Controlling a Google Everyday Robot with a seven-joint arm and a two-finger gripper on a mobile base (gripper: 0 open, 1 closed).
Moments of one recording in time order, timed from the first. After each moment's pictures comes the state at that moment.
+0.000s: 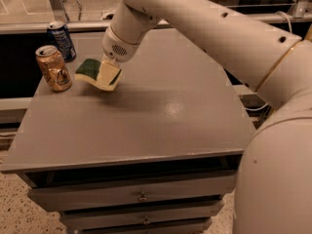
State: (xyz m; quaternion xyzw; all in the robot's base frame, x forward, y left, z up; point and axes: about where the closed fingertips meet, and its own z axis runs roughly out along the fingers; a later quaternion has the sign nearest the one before) arm 0.622 0.120 0.879 -0.65 0.70 0.15 0.23
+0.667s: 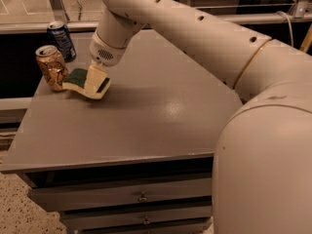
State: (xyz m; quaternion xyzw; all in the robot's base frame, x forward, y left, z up) arm 0.623 0.157 0.862 -0.66 0.70 0.16 0.22
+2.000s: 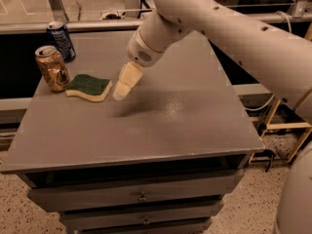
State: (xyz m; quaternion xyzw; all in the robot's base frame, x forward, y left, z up) arm 0.629 0.079 0.872 -0.63 0.70 0.17 0.29
